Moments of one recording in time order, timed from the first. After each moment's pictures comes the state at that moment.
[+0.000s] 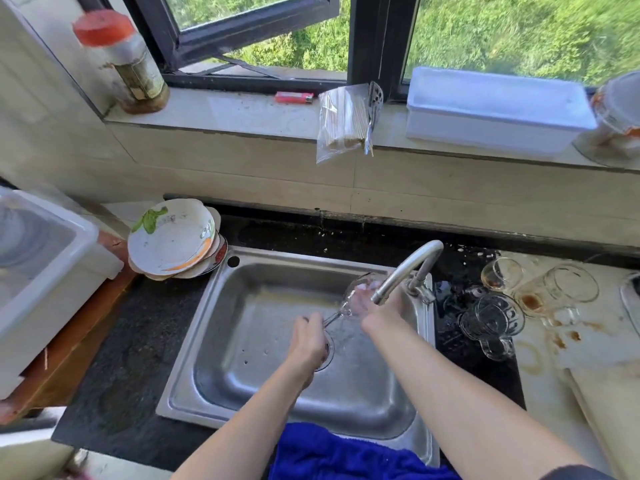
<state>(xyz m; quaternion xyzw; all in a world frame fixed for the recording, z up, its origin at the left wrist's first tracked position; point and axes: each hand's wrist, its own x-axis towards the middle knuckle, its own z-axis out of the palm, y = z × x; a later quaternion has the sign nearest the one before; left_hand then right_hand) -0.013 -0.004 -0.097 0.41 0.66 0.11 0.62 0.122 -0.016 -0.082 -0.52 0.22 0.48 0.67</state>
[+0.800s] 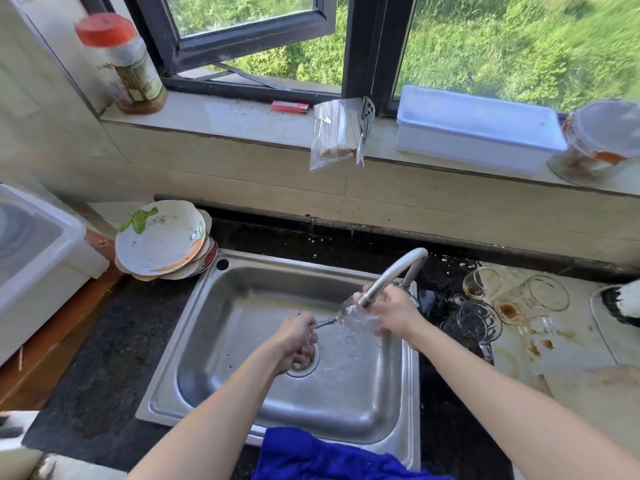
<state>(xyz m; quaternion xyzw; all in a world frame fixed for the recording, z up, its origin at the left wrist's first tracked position) -0.014 0.017 -0.089 0.38 0.58 0.03 0.72 0.177 -0.058 -0.078 -0.74 -0.28 0.49 0.36</state>
